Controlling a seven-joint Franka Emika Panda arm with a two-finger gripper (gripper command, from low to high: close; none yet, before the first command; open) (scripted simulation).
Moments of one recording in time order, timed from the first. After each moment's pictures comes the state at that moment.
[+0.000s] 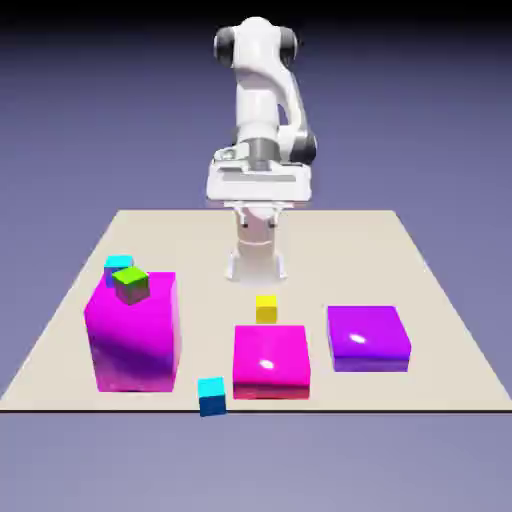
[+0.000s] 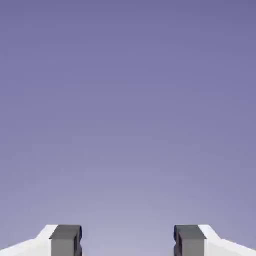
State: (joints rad) arm -0.02 -0.53 0.02 -2.79 -0.01 3.02 0.79
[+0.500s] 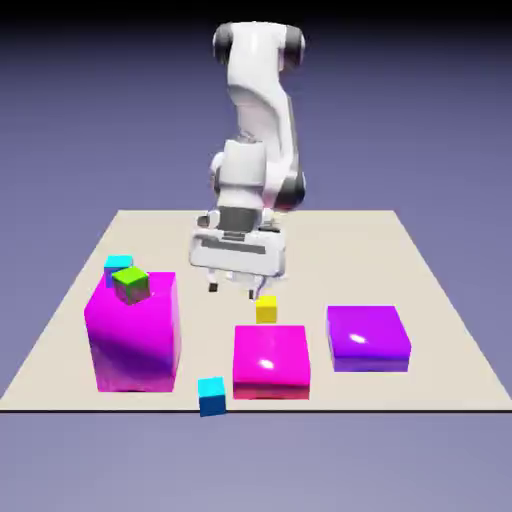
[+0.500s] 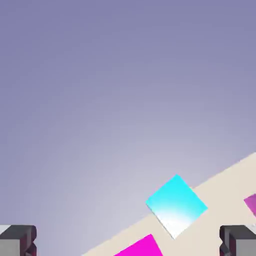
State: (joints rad) arm -0.38 -0.04 0.27 -2.49 -0.11 2.78 1.45
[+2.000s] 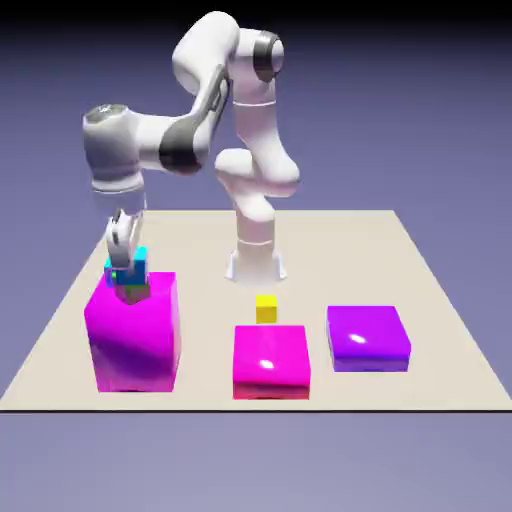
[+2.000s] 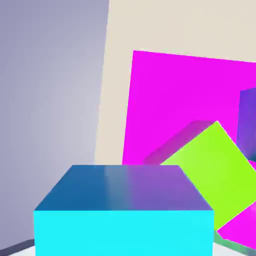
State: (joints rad) arm -0.60 -0.05 0.05 -2.05 0.09 1.94 1.74
